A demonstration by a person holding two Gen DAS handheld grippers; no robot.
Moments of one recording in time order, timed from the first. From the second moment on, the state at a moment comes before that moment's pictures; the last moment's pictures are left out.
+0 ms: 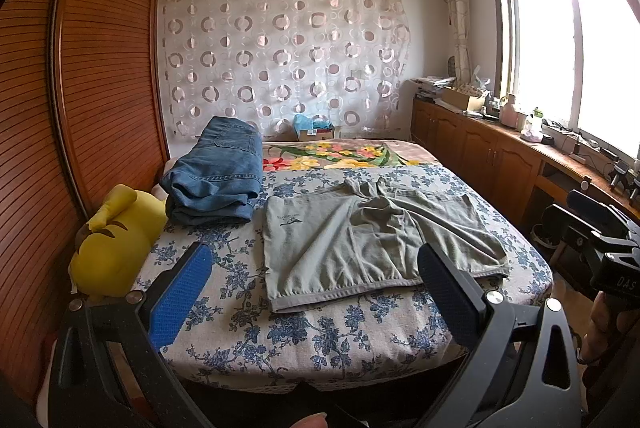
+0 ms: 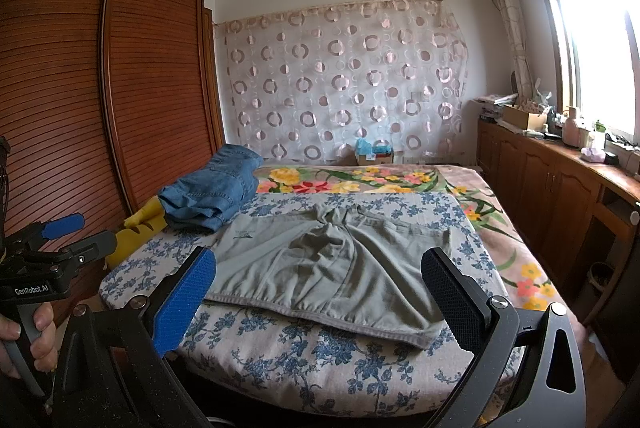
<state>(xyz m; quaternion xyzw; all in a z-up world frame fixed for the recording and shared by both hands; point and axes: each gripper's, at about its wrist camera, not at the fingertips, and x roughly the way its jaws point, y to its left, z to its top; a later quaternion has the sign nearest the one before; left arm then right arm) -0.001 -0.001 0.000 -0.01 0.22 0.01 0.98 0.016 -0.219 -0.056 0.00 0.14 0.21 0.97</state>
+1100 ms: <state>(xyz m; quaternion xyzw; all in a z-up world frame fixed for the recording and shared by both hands) 0.053 0.023 -0.060 -0.03 0.31 -0.01 0.95 0.048 -0.235 -0.071 0.00 0.19 0.17 0.97</state>
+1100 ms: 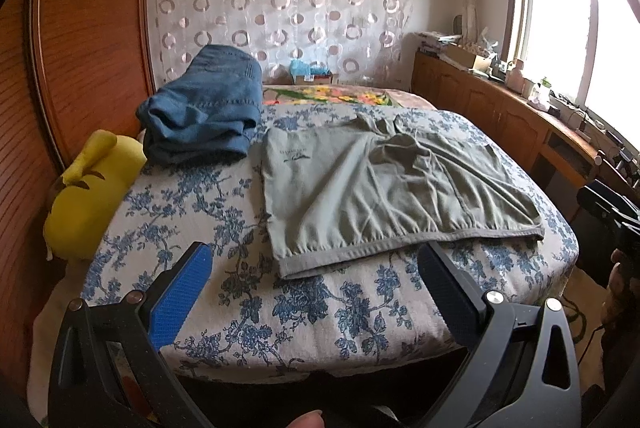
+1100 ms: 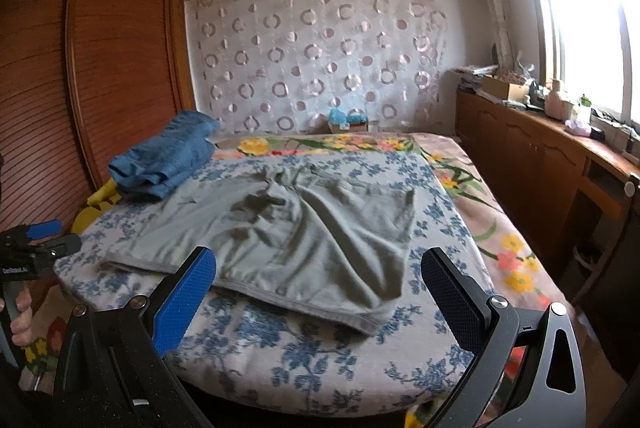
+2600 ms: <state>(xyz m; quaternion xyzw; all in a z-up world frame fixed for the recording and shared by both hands) 0.106 0.052 -0.120 -0.07 0.37 -0.06 0.93 0.098 -0.262 -0.083 -0.01 0.30 0.18 0.94</state>
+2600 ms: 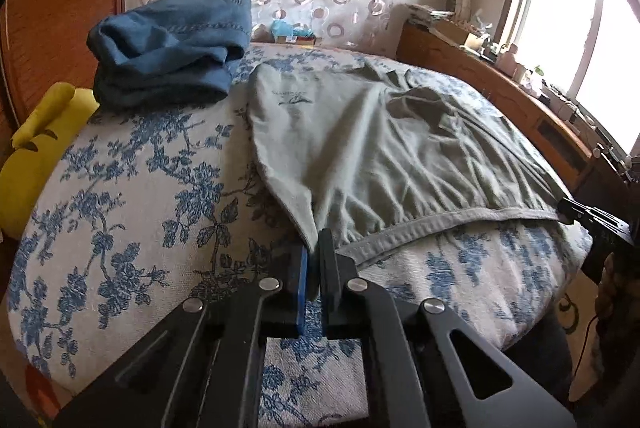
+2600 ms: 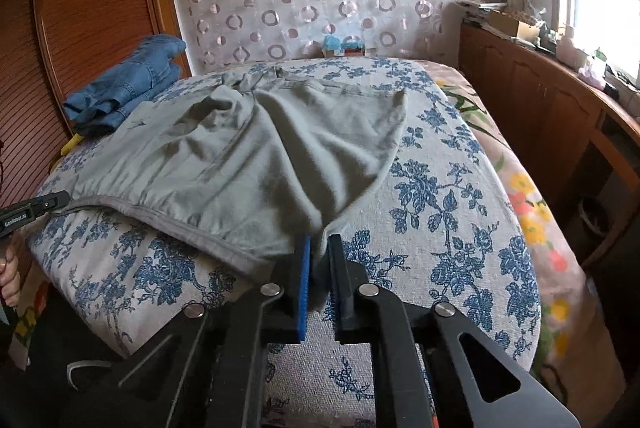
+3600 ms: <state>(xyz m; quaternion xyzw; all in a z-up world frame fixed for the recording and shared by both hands) 0.057 0.049 -0.081 -0.08 0.33 -0.09 0.94 0.029 -0.317 -0.068 0.01 0.29 0.19 0.94</state>
